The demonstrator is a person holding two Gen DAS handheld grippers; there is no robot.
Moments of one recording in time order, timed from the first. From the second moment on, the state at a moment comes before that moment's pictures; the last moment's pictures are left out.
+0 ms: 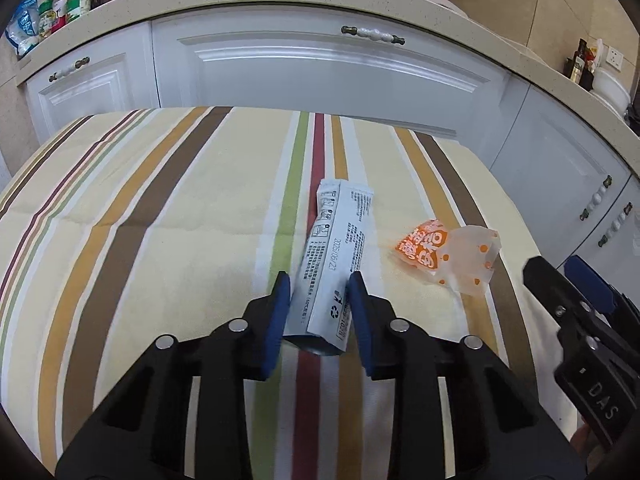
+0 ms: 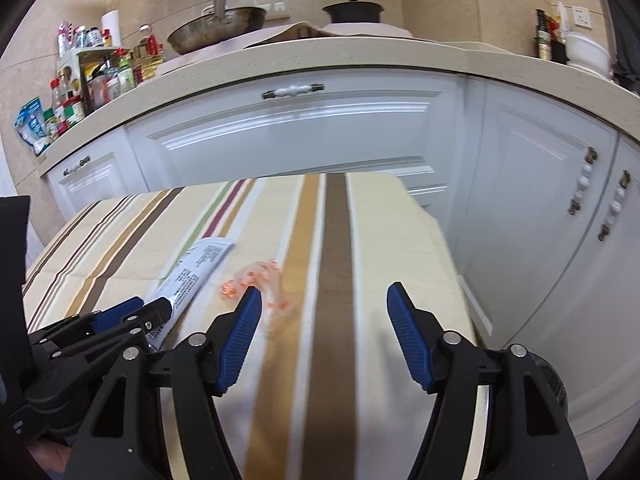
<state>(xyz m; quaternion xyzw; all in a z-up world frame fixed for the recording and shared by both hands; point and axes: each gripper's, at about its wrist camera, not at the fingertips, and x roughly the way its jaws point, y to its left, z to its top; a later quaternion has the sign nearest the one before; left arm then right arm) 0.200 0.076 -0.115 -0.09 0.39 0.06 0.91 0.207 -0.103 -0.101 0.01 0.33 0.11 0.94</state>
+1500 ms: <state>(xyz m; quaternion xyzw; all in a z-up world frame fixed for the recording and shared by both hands) 0.123 0.069 -0.090 -0.07 0.34 0.04 0.94 0.142 -0.126 -0.089 0.00 0.31 0.07 0.95</state>
